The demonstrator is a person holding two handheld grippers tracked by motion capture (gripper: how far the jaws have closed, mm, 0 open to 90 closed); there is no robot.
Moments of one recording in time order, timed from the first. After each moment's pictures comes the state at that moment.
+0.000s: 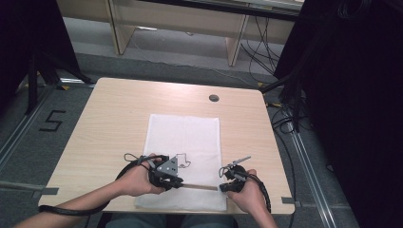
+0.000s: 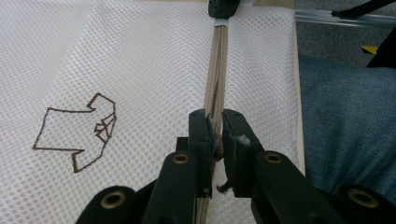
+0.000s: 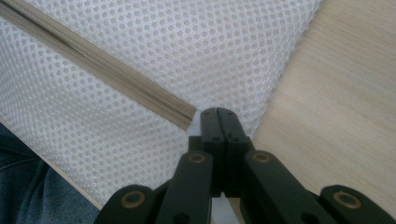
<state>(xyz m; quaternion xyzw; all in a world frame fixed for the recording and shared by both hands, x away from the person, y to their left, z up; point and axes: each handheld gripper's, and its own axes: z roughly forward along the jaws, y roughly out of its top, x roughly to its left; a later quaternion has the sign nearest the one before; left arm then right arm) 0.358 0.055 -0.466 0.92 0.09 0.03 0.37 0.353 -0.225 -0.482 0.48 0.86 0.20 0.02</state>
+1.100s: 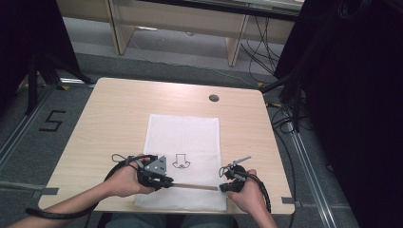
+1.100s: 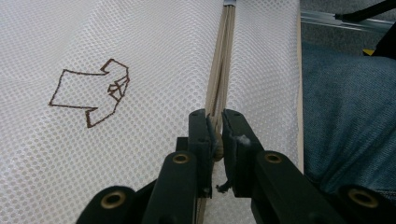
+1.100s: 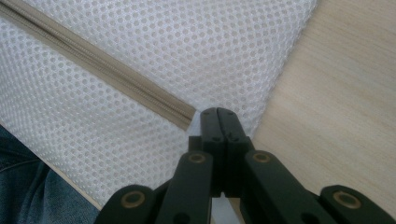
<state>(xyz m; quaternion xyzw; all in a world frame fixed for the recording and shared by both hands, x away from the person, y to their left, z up) 0.355 0.082 -0.470 0.92 0.11 0.03 0.38 0.352 -0.225 -0.481 0.48 0.85 0.20 0.01</state>
